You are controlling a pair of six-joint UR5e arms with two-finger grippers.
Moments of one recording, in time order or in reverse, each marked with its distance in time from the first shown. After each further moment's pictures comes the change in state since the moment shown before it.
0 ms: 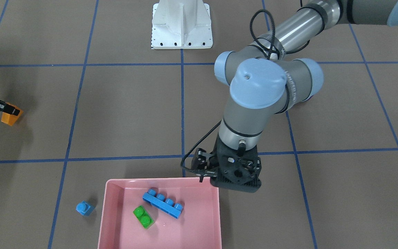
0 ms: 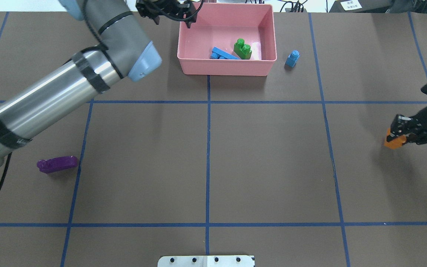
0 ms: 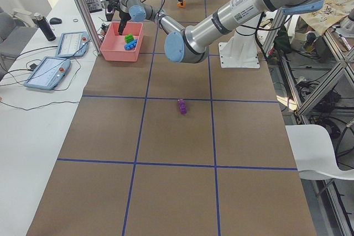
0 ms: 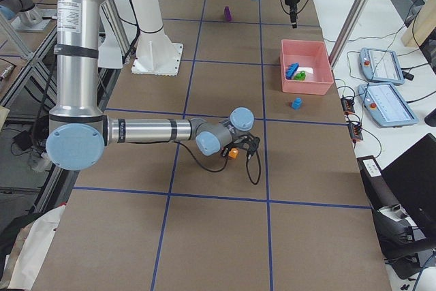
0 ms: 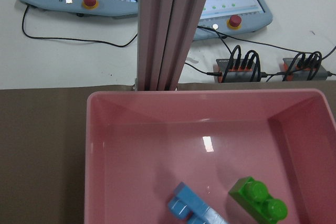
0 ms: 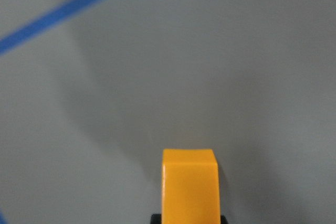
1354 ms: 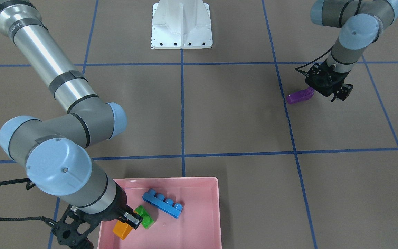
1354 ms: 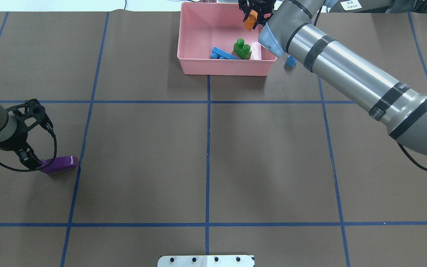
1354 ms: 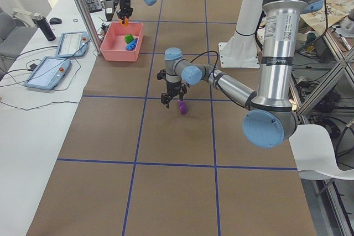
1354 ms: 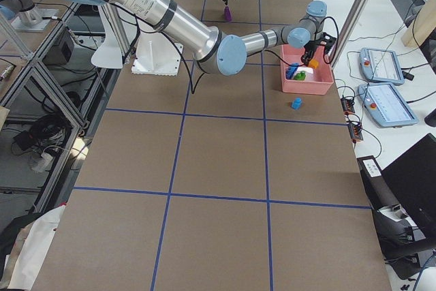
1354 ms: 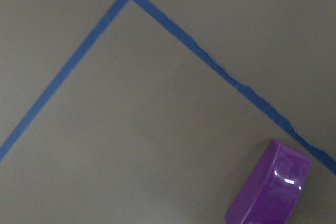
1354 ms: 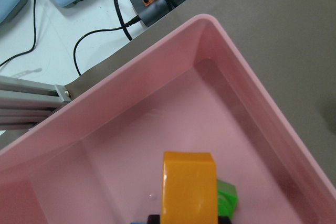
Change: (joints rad) left arm 0.159 0.941 -0.674 0.169 0.022 0.763; right arm -0.111 1.090 -0.851 0.086 -0.340 0.434
